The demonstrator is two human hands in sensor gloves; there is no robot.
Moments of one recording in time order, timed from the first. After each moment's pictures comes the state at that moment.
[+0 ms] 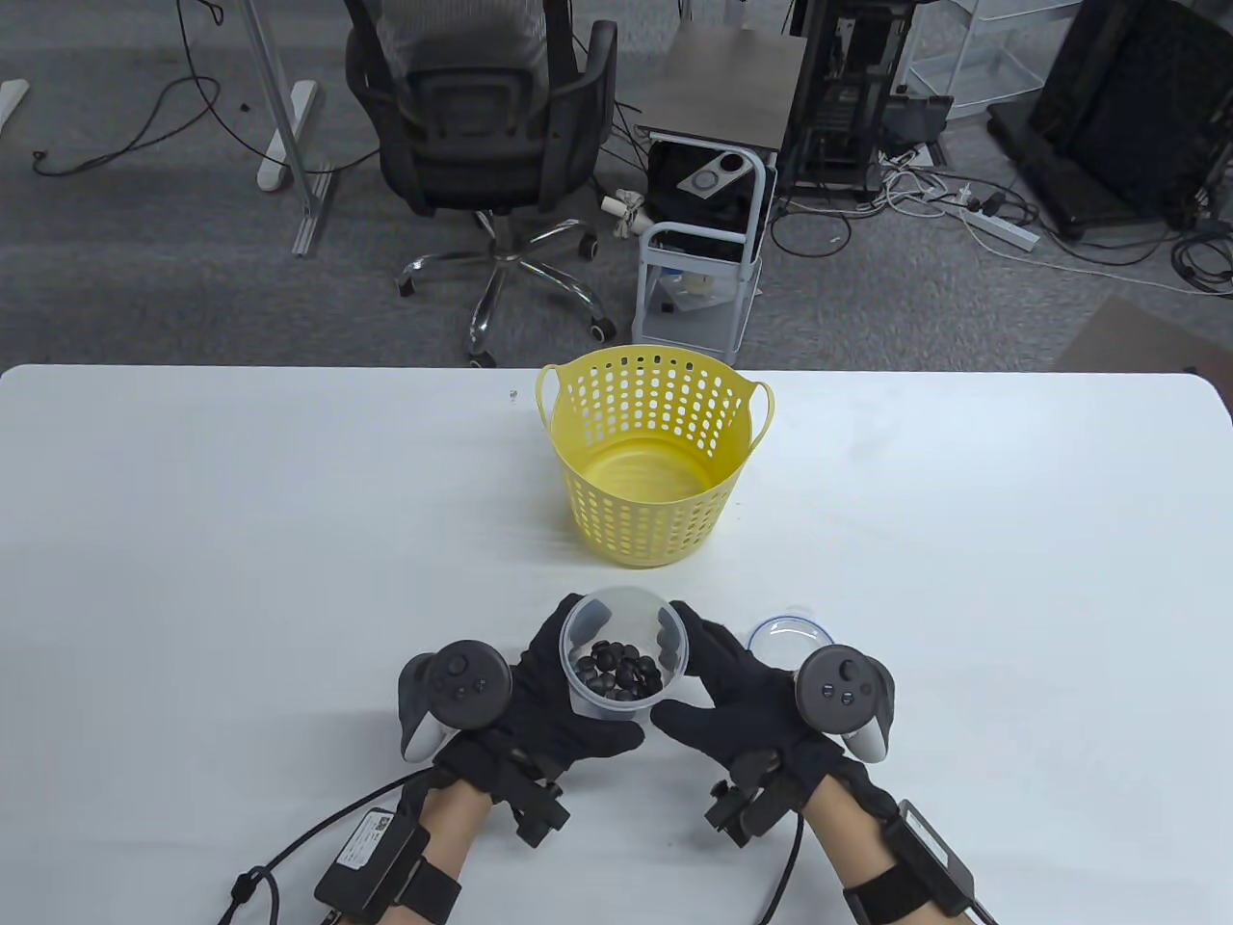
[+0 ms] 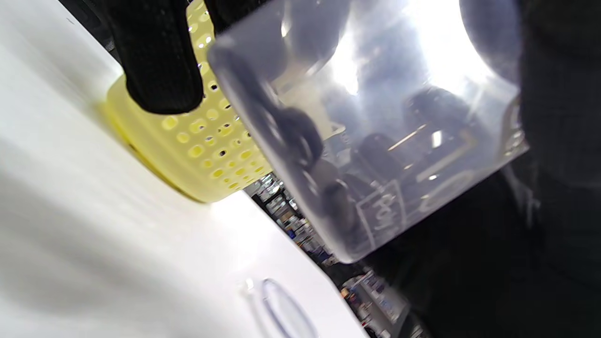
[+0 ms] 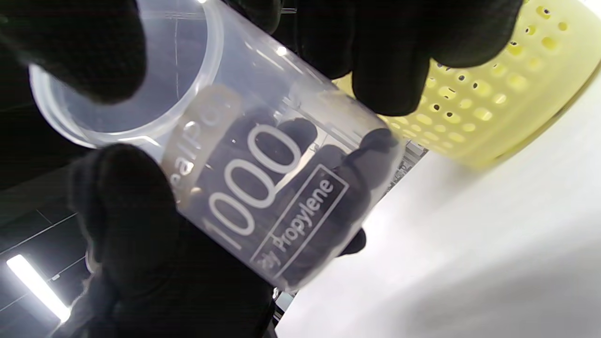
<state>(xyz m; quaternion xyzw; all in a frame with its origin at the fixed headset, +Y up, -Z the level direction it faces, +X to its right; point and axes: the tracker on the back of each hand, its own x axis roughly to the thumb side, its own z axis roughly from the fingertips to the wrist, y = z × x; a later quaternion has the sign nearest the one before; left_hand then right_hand) -0.137 -0.746 -0.283 -0.01 -0.24 0.46 0.85 0.130 -0.736 -0.279 0.25 -0.01 0.82 0.52</state>
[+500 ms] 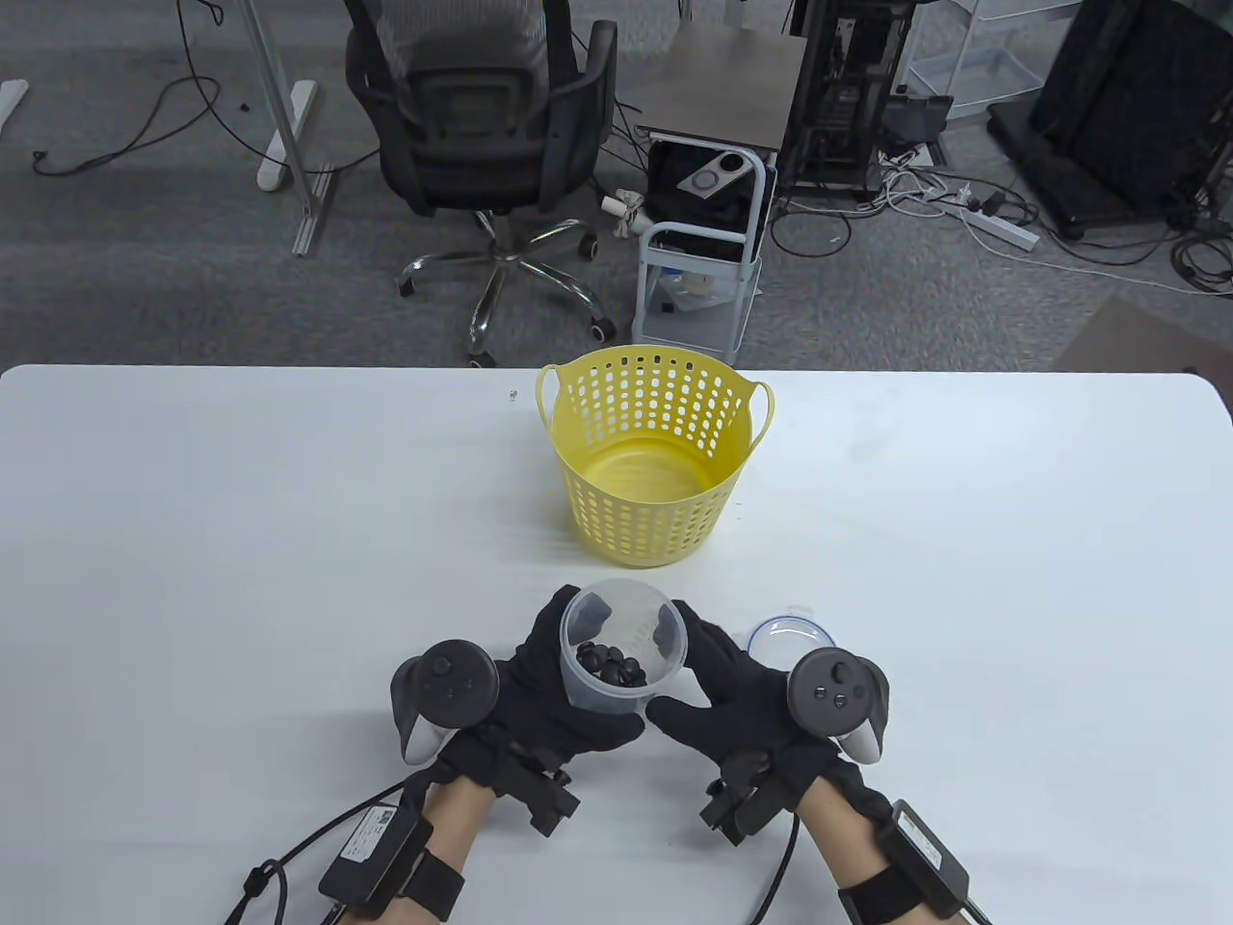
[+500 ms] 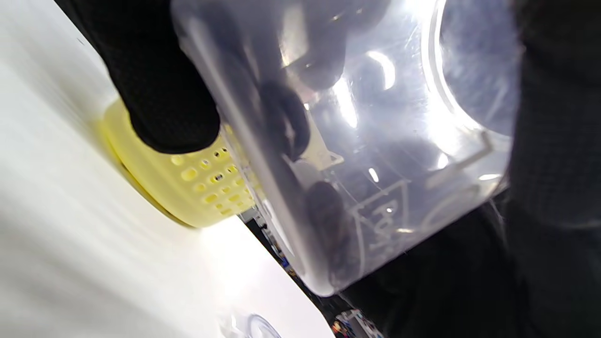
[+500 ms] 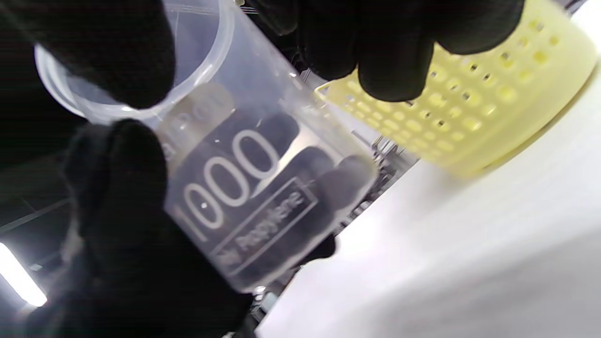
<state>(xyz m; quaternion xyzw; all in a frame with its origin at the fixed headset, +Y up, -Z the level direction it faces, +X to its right) -0.144 -0.750 -0.290 0.02 -0.20 0.48 0.85 0.129 -0.738 -0.280 0.24 -0.03 0.85 0.48</state>
